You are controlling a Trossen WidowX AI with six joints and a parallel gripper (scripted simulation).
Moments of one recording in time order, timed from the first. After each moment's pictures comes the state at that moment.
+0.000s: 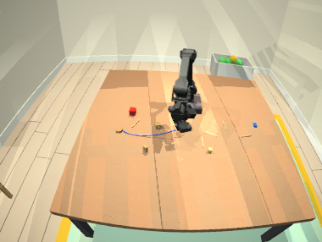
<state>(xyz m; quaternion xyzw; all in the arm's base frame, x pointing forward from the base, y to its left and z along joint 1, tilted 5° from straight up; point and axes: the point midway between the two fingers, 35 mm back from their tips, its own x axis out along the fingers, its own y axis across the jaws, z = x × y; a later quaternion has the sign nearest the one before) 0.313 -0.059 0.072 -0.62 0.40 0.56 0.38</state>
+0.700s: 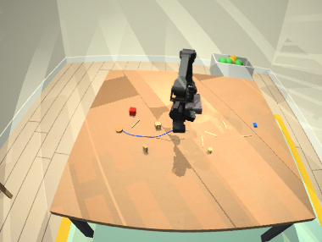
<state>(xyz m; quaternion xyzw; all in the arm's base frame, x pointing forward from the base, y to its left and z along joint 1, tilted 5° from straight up) 0.318 -0.065 0.074 -0.55 0.49 0.49 0.47</state>
